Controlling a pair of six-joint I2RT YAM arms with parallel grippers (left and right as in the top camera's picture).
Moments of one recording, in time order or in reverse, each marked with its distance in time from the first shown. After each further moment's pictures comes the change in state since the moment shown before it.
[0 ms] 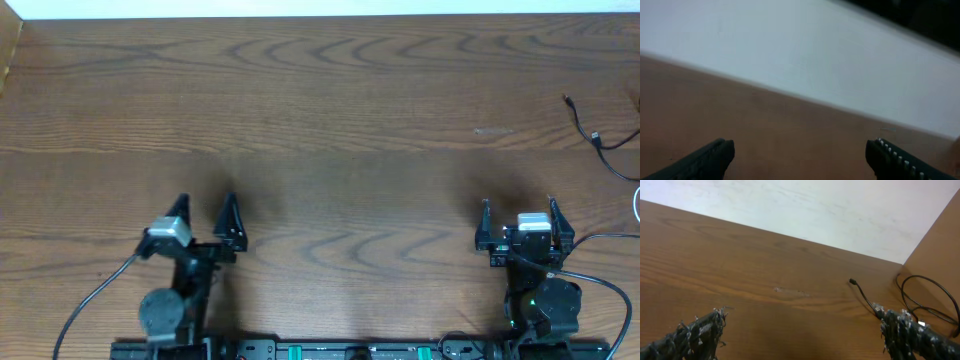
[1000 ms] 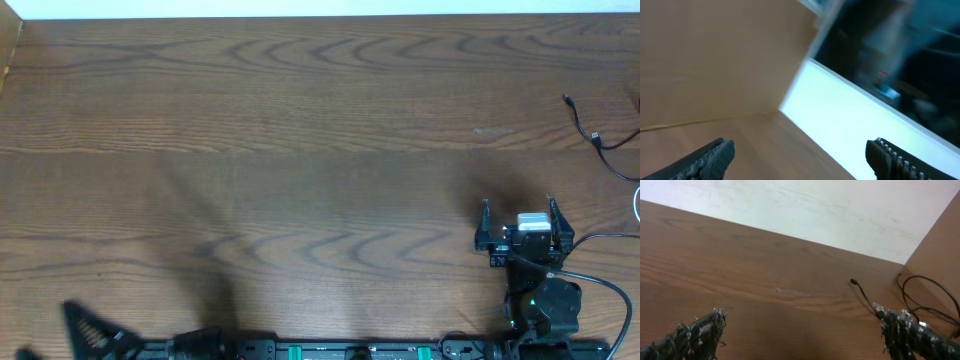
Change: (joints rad) left arm 0.148 0.043 0.991 -0.832 -0.581 -0.076; right arm 0.000 0.000 0.001 -0.001 -0.003 0.000
